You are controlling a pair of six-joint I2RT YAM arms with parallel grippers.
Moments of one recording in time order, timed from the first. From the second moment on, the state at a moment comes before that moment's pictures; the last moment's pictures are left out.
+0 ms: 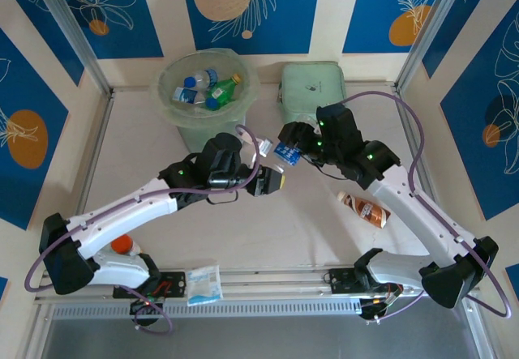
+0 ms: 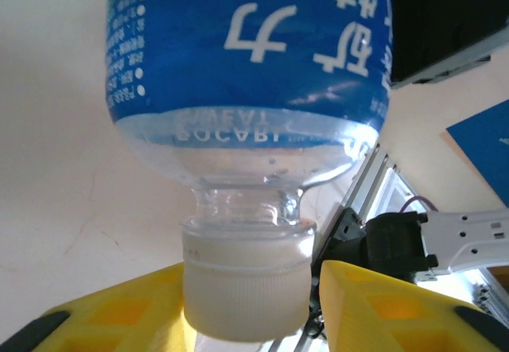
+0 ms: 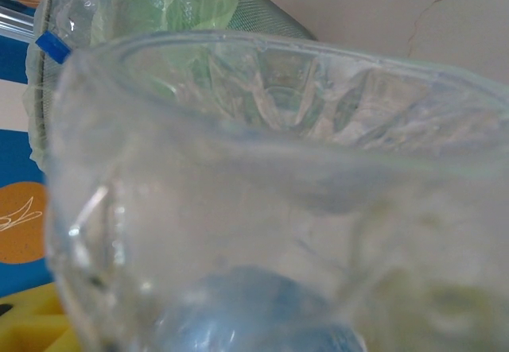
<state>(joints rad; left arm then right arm) -0.93 1.29 1.13 -0.34 0.31 -0.52 0.61 1.18 1.26 -0.70 -0.07 1.01</state>
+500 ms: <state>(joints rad) -0.93 1.30 1.13 -0.35 0.30 -0.52 0.61 1.18 1.26 -0.70 -0.07 1.01</state>
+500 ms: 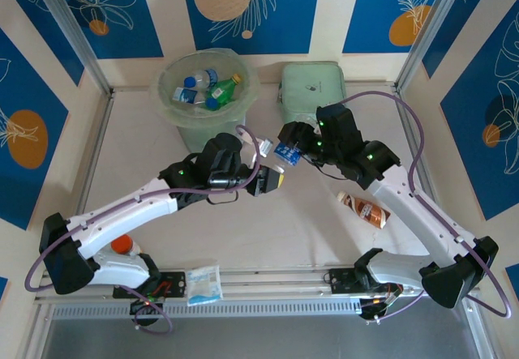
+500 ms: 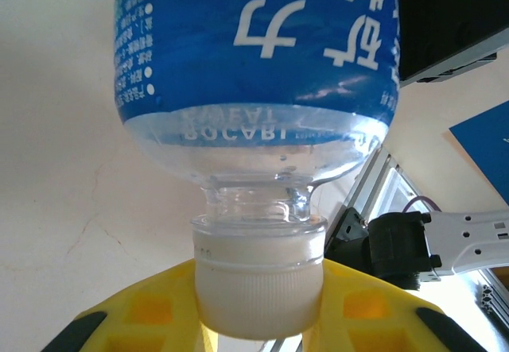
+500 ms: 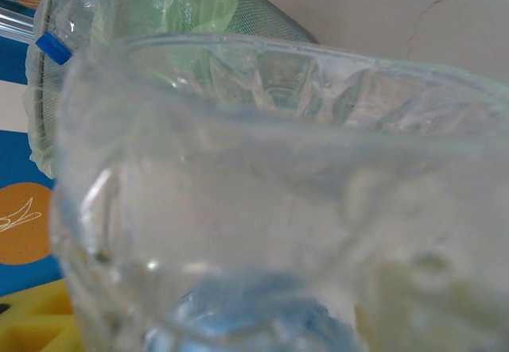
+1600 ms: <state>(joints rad) -0.93 1.27 1.19 -0.46 0.18 -0.41 0.57 1.20 1.32 -0.73 -0.09 1.02</state>
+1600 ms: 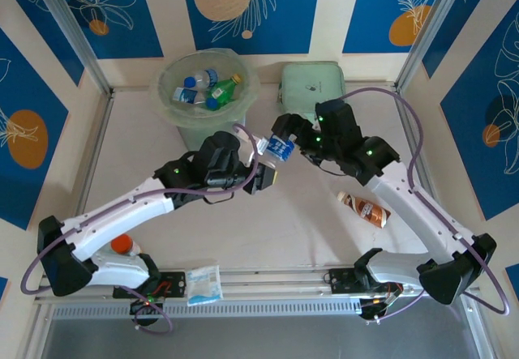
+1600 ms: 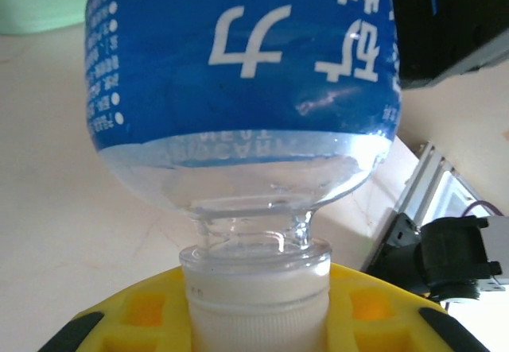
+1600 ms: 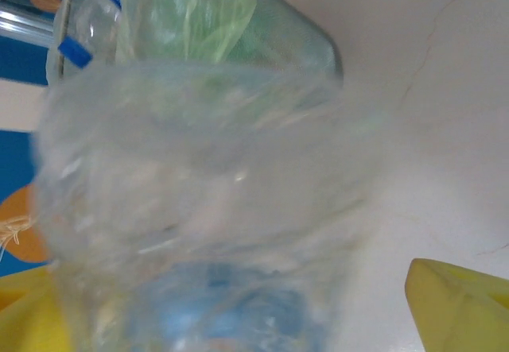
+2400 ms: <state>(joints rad) -0.44 1.31 1.60 -0.70 0.02 -0.29 0.28 0.91 1.16 -0.95 -0.08 0.94</state>
